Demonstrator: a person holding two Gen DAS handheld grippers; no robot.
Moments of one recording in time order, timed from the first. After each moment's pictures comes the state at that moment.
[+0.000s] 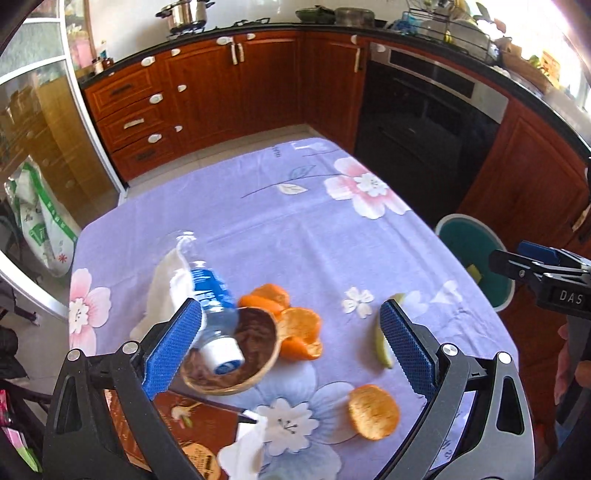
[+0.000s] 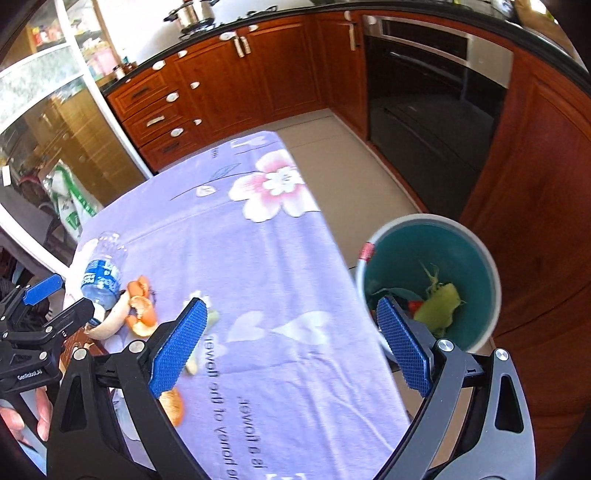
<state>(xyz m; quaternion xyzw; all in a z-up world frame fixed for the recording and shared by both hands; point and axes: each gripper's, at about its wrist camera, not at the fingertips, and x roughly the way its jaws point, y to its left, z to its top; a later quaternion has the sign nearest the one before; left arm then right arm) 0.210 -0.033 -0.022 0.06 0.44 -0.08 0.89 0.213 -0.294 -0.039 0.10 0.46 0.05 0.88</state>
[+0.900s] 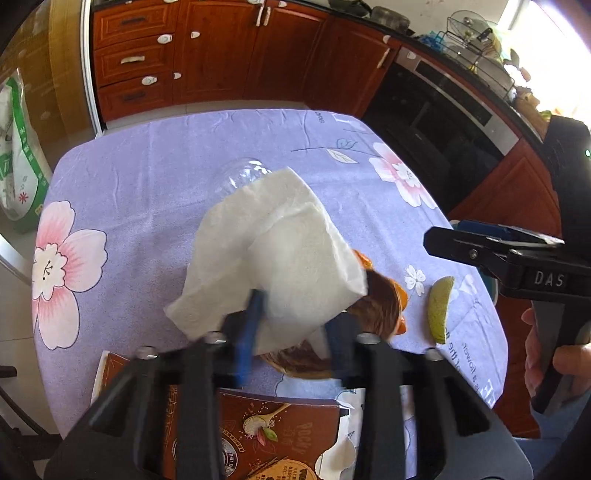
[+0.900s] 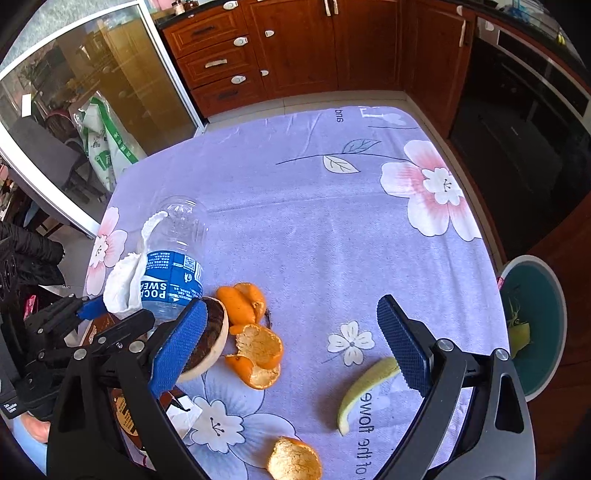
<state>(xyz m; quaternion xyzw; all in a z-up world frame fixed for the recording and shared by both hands) 0.237 0.085 -0.074 -0.05 0.49 -0.14 0.86 0.284 -0.122 -0.053 0.03 0.52 0.14 0.84</state>
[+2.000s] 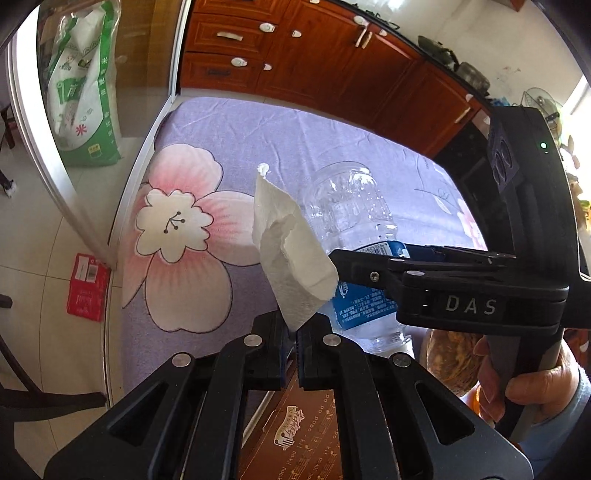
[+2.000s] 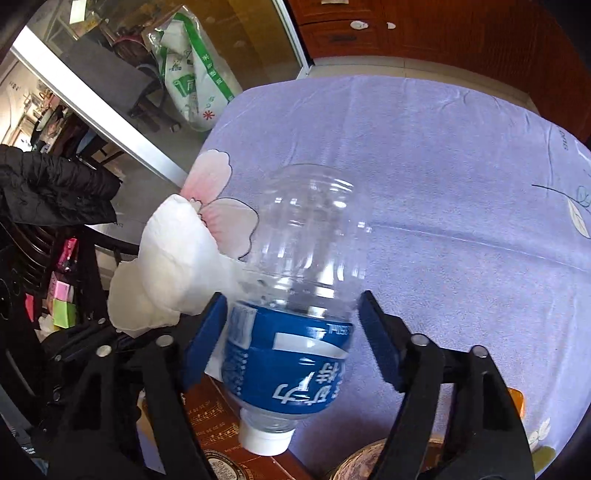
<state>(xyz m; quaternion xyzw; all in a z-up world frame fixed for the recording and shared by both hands) 0.233 0.232 -0.100 -0.17 0.48 -0.05 0.86 0.326 0.088 -0.108 -0.01 0.57 0.30 0.77</state>
